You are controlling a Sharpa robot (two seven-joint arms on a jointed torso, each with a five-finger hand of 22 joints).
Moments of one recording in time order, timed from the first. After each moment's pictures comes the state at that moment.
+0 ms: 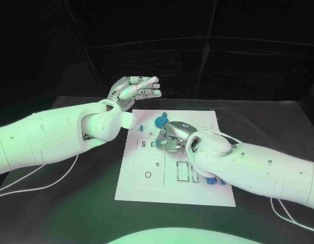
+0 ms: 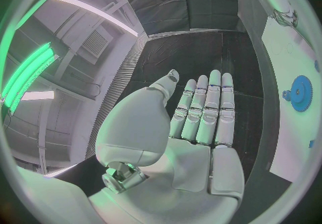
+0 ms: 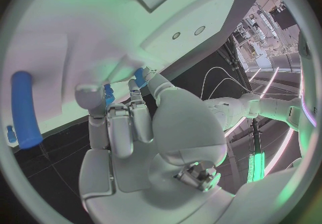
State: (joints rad) left arm 1.23 -0.81 -0.06 1.45 0.08 -0.26 0.49; left_hand 1.27 0.01 0.22 0.03 0.05 0.99 0.21 0.08 0.07 1.08 0.17 0.06 0.06 1.09 0.13 0.08 0.18 0.17 0.89 0.25 0.19 0.07; right arm 1.10 -0.44 -0.07 1.38 -1.54 -0.29 -0.27; right_hand 1.27 0.03 0.23 -0.08 0.18 1.01 0.14 0.15 0.07 1.46 0.05 1.44 1.31 1.47 -0.02 1.55 1.31 0.15 1.27 0.08 1.22 0.82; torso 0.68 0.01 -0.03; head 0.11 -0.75
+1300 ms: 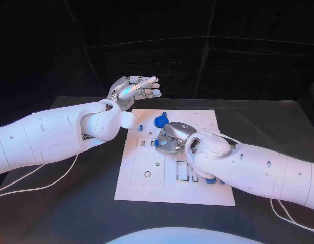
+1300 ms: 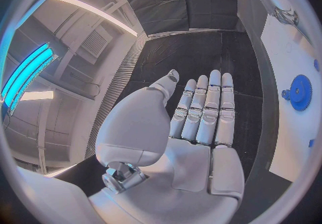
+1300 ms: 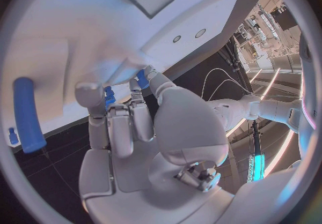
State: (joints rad) left arm 1.23 -0.81 -0.06 1.44 0.08 -0.26 0.48; left_hand 1.27 0.01 0.22 0.03 0.05 0.99 0.21 0.08 0.07 1.08 0.17 0.06 0.06 1.09 0.13 0.08 0.18 0.17 0.89 0.25 0.19 0.07; right arm 1.09 -0.44 -0.08 1.38 -1.55 -0.30 -0.28; right_hand 1.22 -0.02 0.20 -0.05 0.09 0.99 0.15 0.13 0.07 1.45 0.06 1.42 1.31 1.47 -0.02 1.55 1.31 0.15 1.27 0.09 1.21 0.81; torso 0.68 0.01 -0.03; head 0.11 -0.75
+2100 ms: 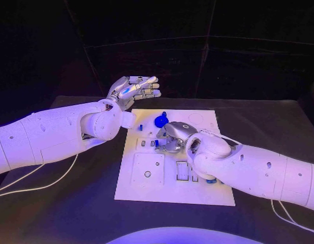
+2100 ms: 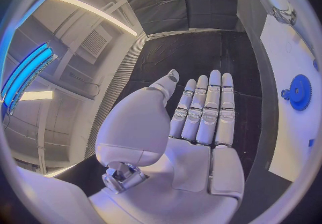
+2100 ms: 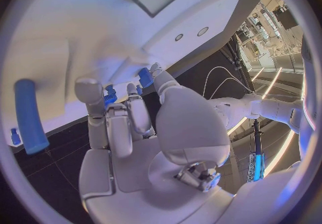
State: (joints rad) left arm 1.23 -0.81 -0.06 1.44 0.08 -0.26 0.48; left_hand 1.27 0.01 0.22 0.03 0.05 0.99 0.21 0.08 0.07 1.08 0.17 0.06 0.06 1.09 0.13 0.08 0.18 0.17 0.89 0.25 0.19 0.07; right arm 1.08 -0.45 -0.08 1.40 -1.55 -0.34 -0.30; right_hand 1.21 -0.07 0.10 -0.01 0.14 0.83 0.18 0.08 0.07 1.39 0.09 1.35 1.31 1.46 0.01 1.55 1.31 0.15 1.25 0.10 1.18 0.77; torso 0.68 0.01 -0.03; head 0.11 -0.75
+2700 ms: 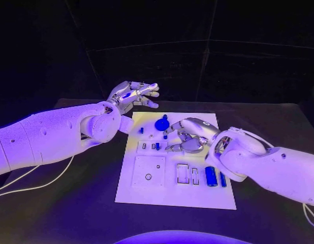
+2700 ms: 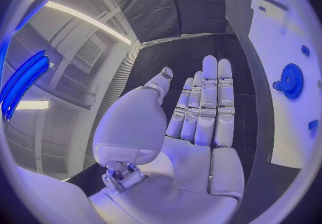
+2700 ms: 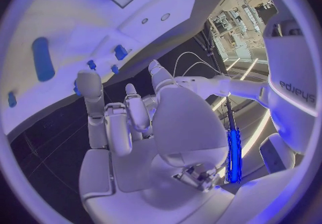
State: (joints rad) left arm 1.23 -0.82 -0.06 1.41 -0.08 -0.21 0.37; left_hand 1.20 -0.03 0.16 0.04 0.05 1.05 0.16 0.09 0.08 1.24 0.09 0.13 0.09 1.45 0.01 0.36 0.34 0.18 1.24 0.13 0.38 0.15; right arm 1.16 -0.69 -0.07 1.58 -1.34 -0.36 0.07; right_hand 1.29 -0.04 0.02 0.01 0.20 0.85 0.17 0.14 0.07 1.34 0.08 1.29 1.25 1.47 0.01 1.49 1.31 0.15 1.18 0.11 1.11 0.64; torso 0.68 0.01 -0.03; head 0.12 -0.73
